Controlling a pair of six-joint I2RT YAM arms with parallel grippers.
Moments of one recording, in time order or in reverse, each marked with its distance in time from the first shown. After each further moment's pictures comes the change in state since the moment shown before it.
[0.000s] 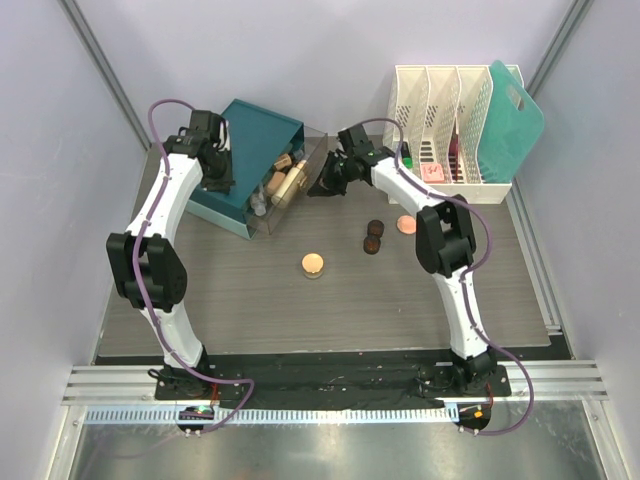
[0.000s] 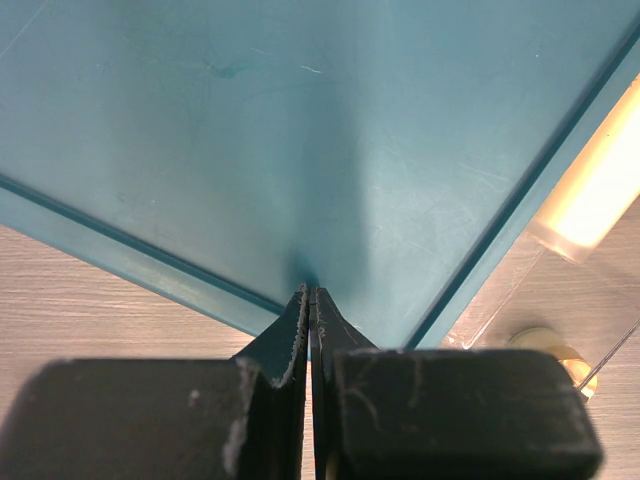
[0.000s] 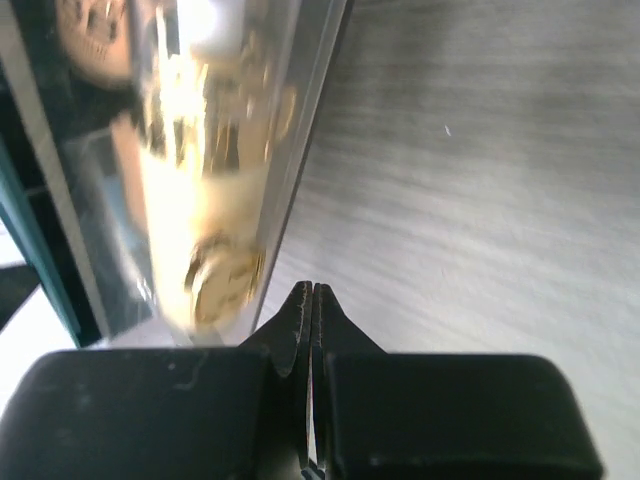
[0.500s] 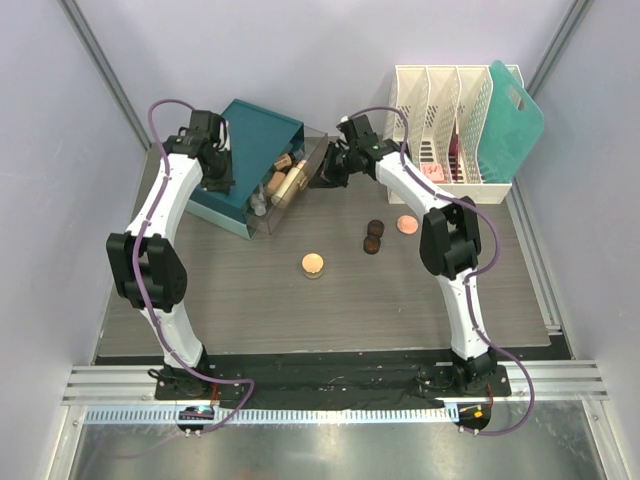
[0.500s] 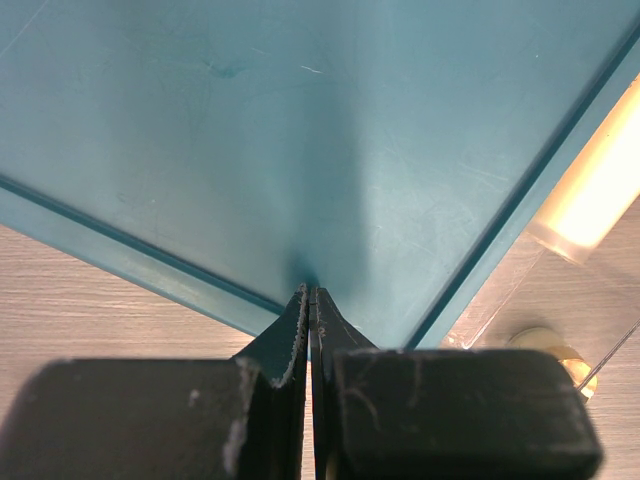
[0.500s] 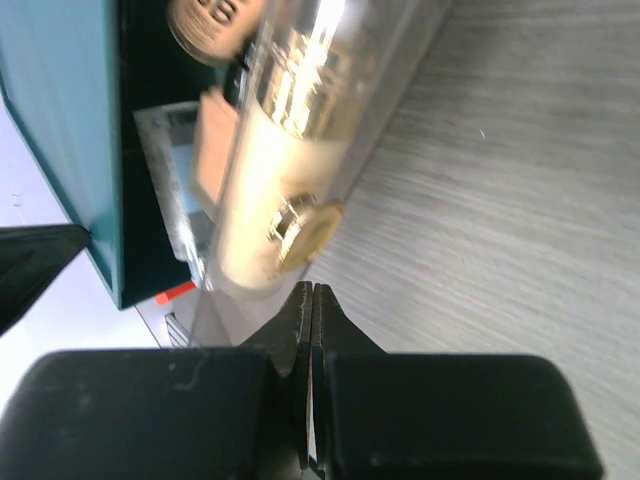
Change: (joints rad) left arm 0.000 0.000 -0.001 0.001 0.000 0.000; right arm -0.005 -0.080 0.004 -0.043 -0.002 -0.070
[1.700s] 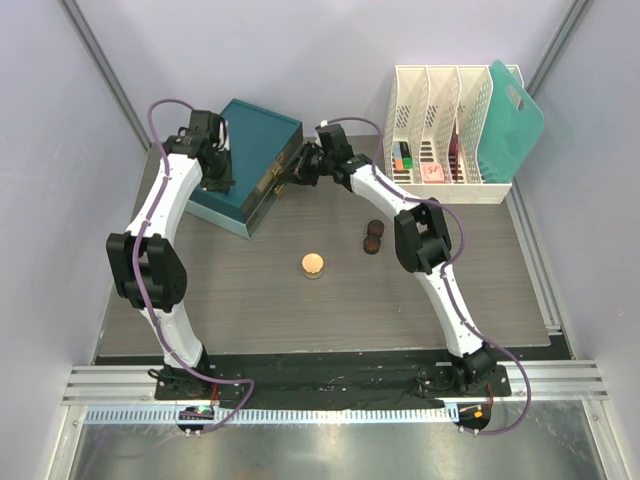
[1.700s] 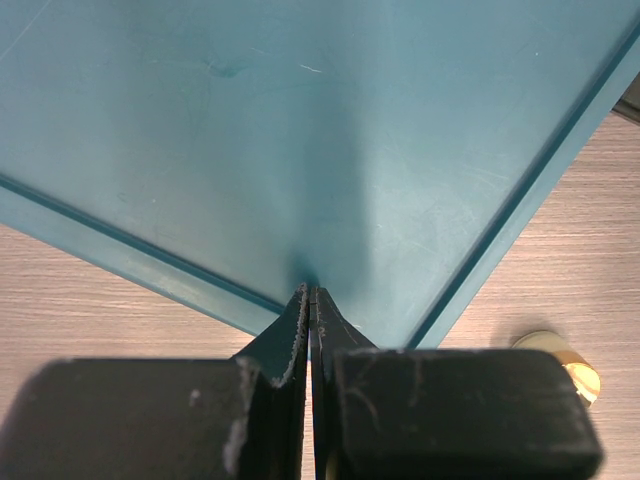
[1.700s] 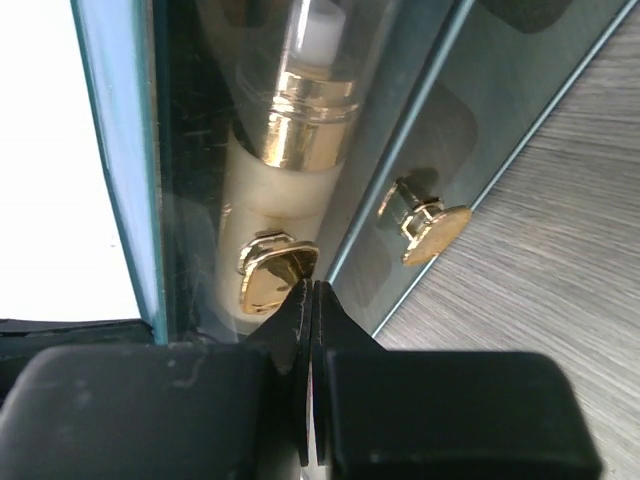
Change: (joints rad) left arm 0.001 0.000 -0.001 0.002 -0.009 0.000; right arm 0.069 0.269 0.199 0.337 -0.039 0.241
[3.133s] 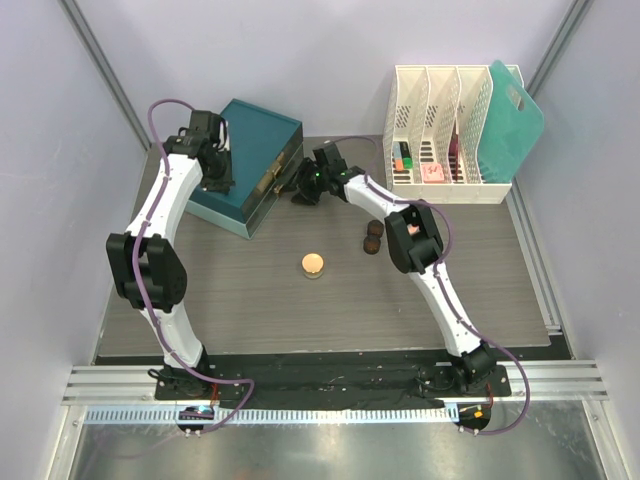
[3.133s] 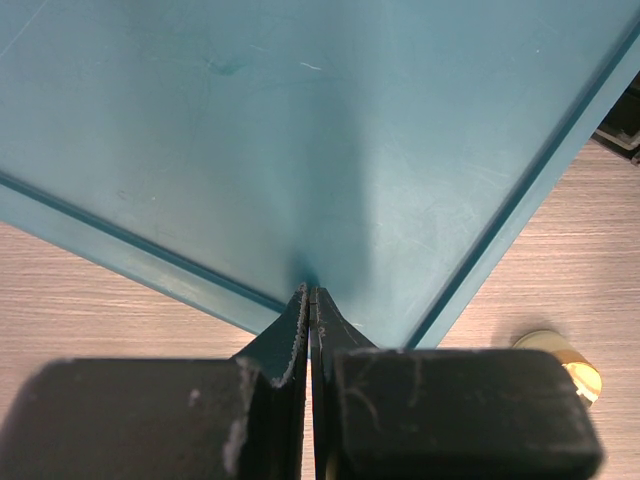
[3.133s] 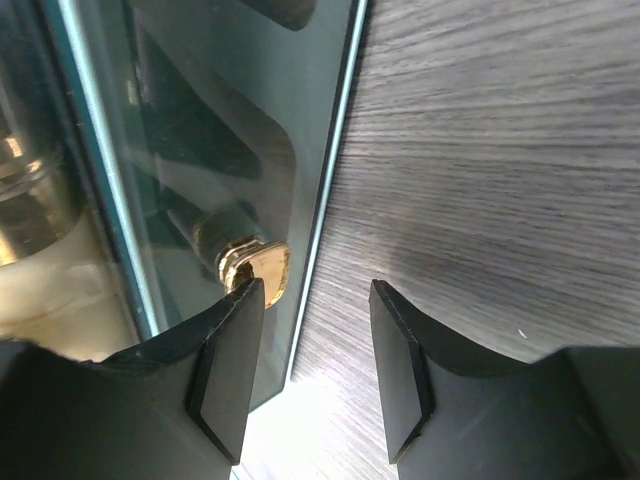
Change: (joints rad) left arm 0.000 -0.002 0.000 -0.001 -0.003 0.000; right arm 0.013 0.077 -0.036 -0.039 0.151 0.044
